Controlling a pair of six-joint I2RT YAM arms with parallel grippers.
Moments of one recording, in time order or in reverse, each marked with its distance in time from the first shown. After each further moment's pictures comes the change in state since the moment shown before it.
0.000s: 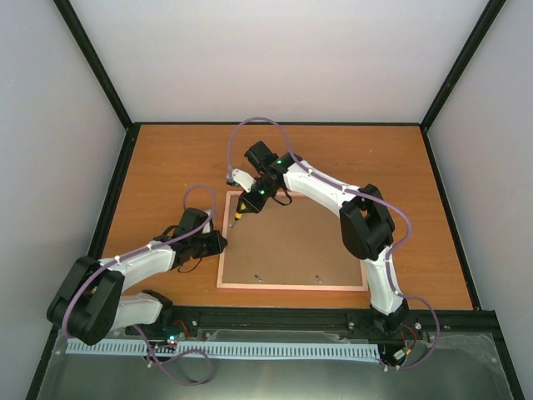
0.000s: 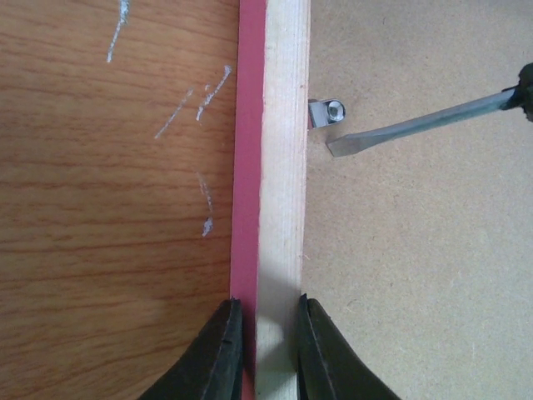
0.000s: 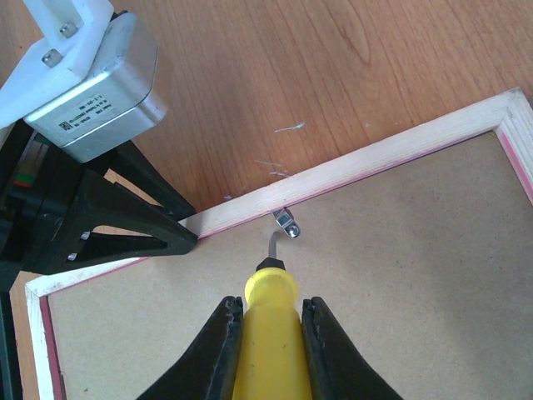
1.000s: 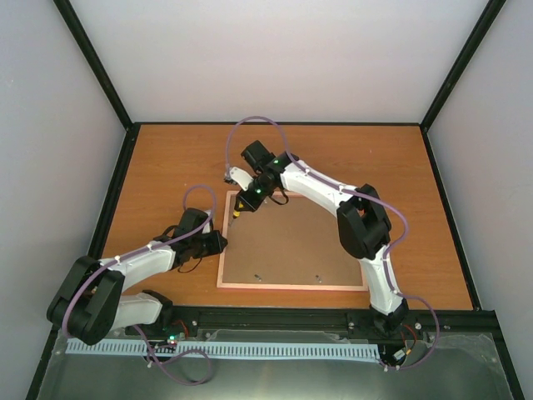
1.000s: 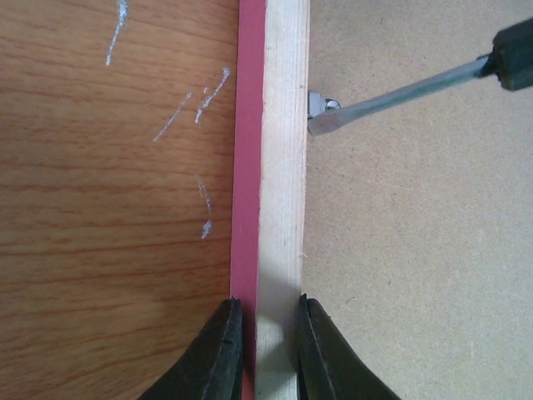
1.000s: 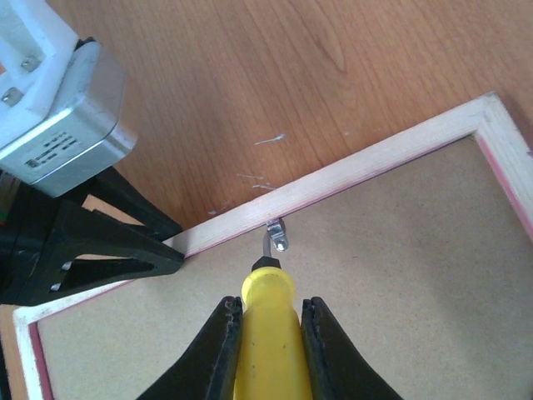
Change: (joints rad) left arm 0.000 0.000 -0.003 0.005 0.000 0.000; right arm 0.002 0.028 0.034 0.005 0.032 0.043
